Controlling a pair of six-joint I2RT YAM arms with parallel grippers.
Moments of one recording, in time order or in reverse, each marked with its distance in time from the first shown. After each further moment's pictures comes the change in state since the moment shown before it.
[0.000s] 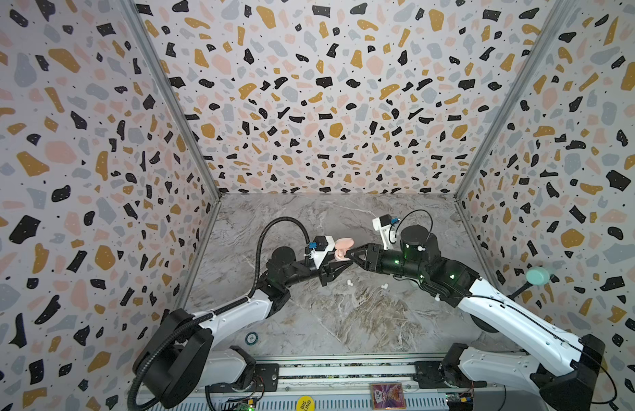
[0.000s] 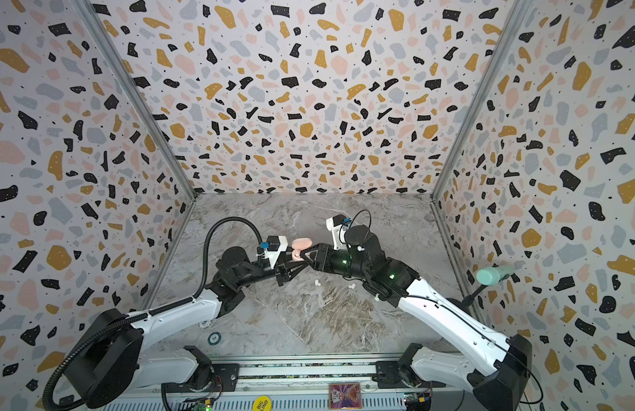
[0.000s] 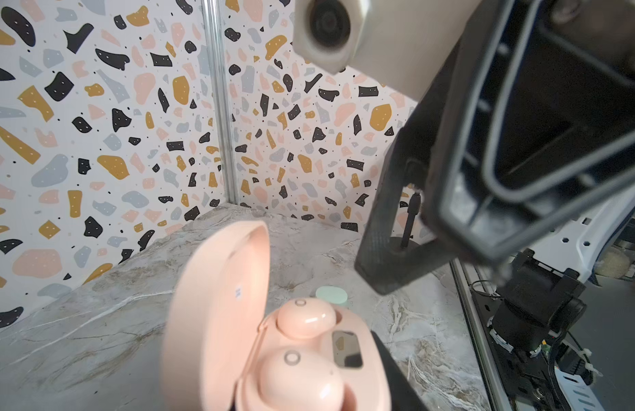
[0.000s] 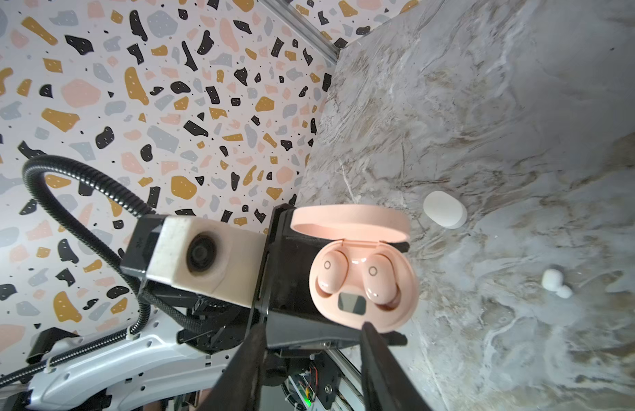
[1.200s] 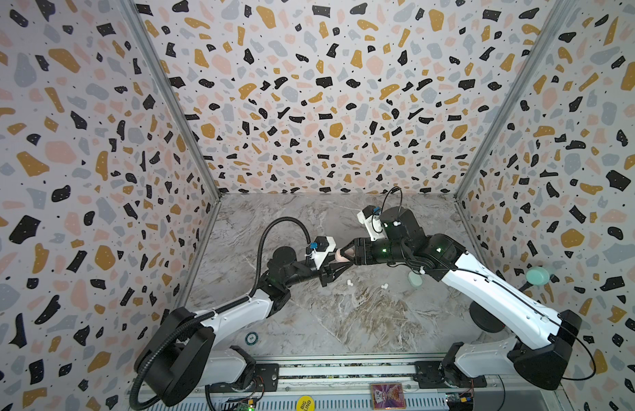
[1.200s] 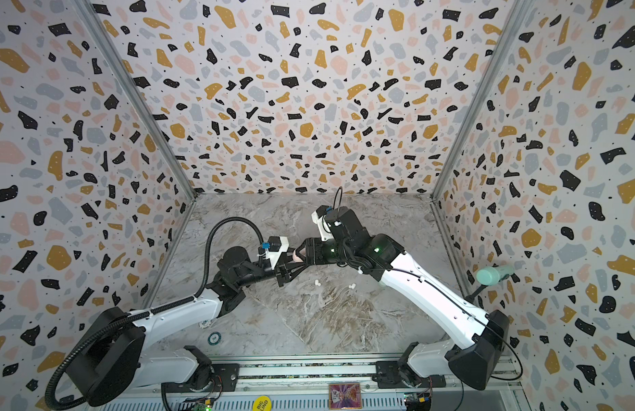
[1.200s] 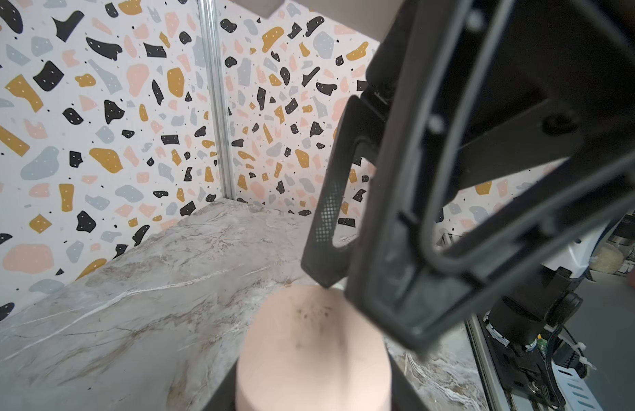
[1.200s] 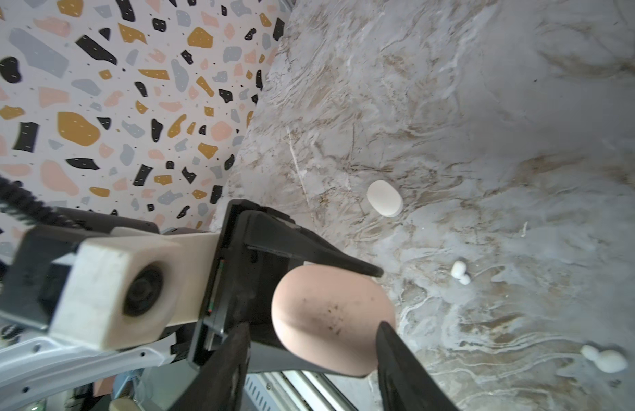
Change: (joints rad) left arm 0.000 0.015 0.001 -0.010 0.012 0.000; right arm 0.003 0.237 0.304 -0.359 0.047 -0.245
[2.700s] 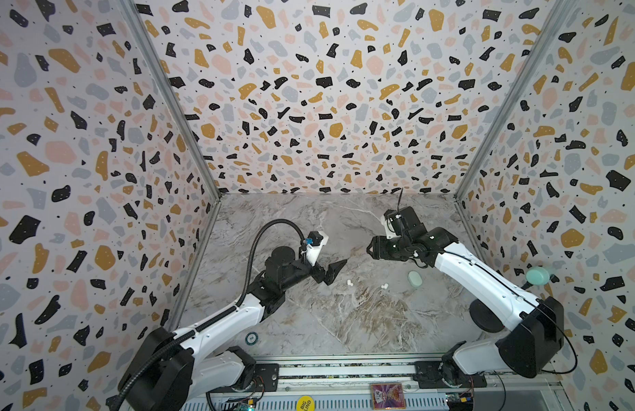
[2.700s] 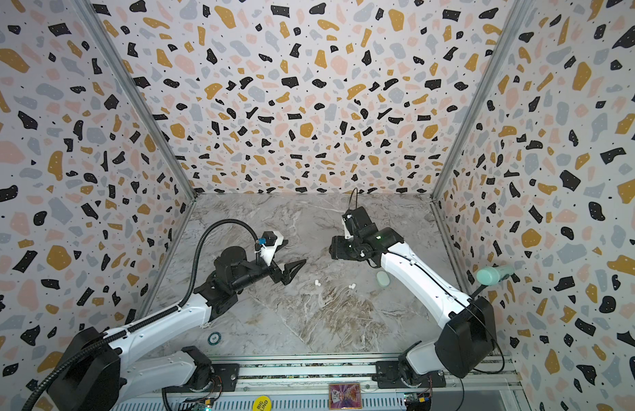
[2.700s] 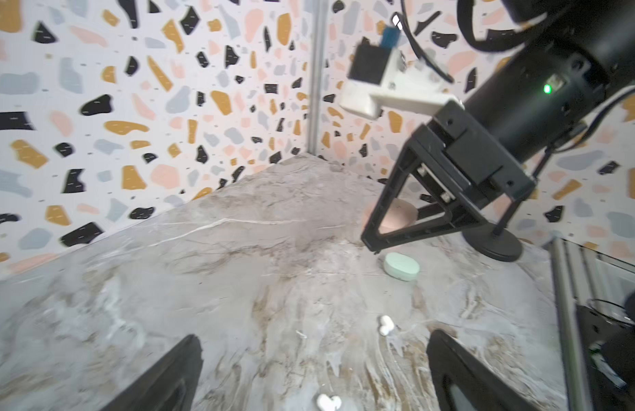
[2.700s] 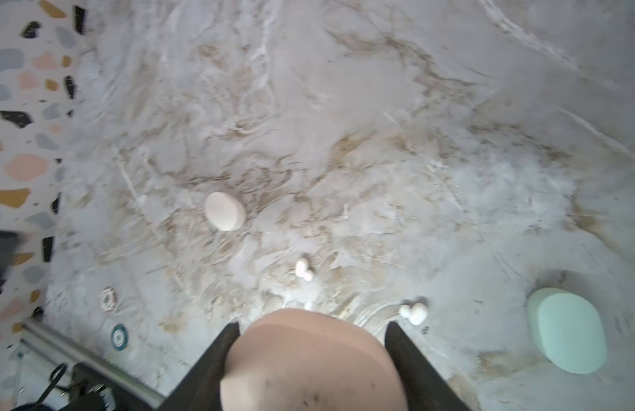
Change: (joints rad) left arm 0.002 -0.155 0.015 -0.339 -0.396 0.031; right arm -0.272 0.074 -0.183 -0.013 0.128 -0.143
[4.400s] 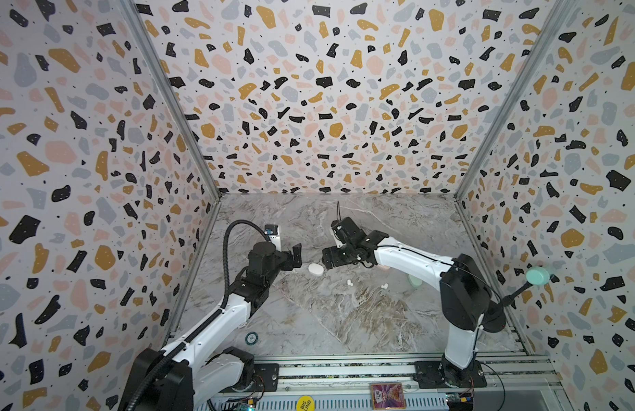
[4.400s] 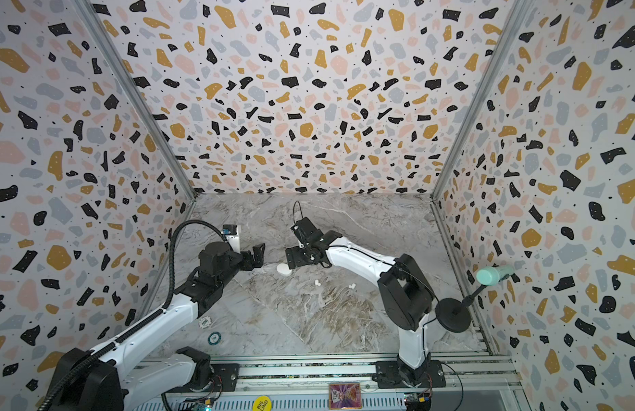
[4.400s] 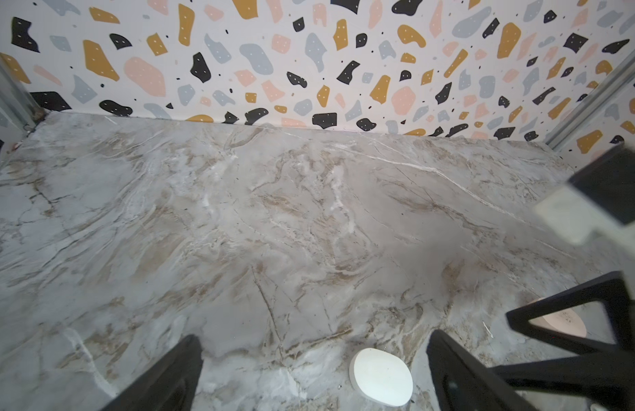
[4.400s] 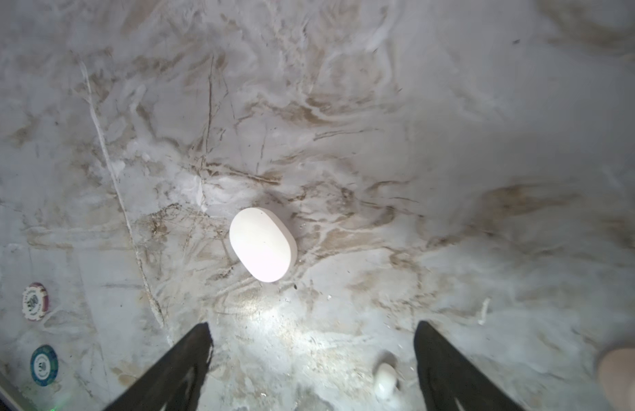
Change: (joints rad) left arm 0.252 -0.077 -0.005 -0.311 -0.377 -0.212; right arm 0.283 0.517 0.282 0.183 0.067 -0.063
